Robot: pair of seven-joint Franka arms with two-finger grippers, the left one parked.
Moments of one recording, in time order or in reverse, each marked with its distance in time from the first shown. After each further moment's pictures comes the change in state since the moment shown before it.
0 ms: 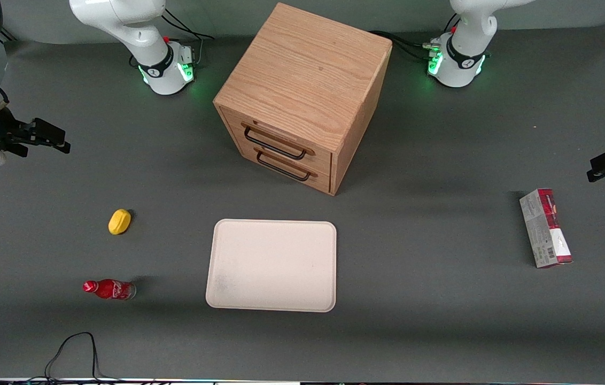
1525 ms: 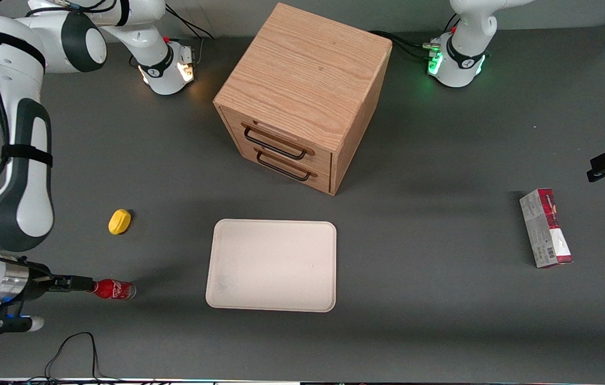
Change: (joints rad) arm -0.143 0.919 0.091 0.798 0.032 0.188 -0.012
